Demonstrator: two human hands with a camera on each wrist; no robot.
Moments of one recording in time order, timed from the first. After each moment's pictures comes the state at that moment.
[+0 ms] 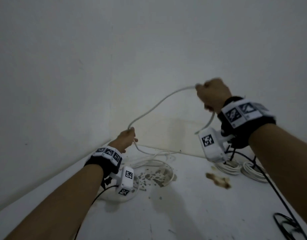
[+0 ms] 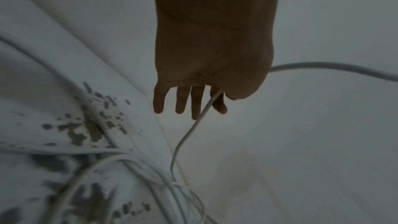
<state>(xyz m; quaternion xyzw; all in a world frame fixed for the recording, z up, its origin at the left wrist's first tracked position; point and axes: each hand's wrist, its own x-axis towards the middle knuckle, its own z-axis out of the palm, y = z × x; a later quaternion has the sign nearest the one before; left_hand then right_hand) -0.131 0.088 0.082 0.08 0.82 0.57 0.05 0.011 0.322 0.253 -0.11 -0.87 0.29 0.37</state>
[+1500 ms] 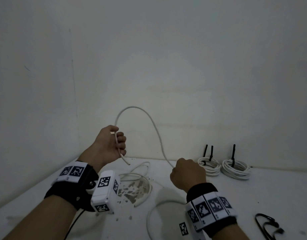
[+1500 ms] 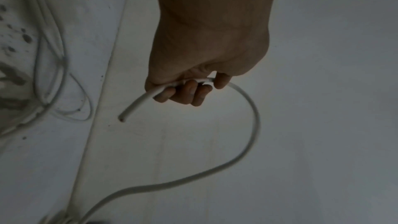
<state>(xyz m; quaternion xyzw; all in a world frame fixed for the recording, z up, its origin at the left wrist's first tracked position) -0.104 0.158 0.111 0.09 0.50 0.83 0.23 0.043 0.358 0.058 -0.21 -0.96 0.07 0.14</state>
